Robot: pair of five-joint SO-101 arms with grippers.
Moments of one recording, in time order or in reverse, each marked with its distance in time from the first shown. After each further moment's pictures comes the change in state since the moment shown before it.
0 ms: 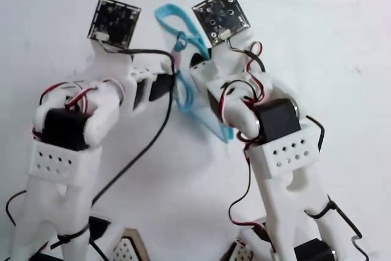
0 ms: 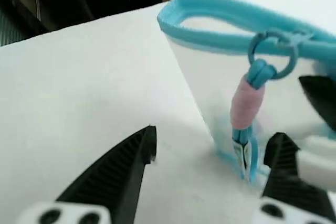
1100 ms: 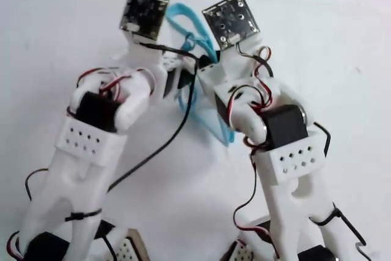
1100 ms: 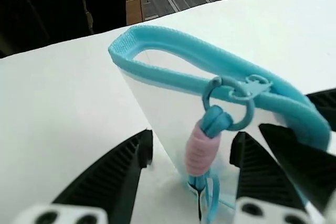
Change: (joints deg) left arm 9.0 9.8 -0.1 -9.8 1.3; right arm 0.7 -3.4 2.5 -0.3 -0.1
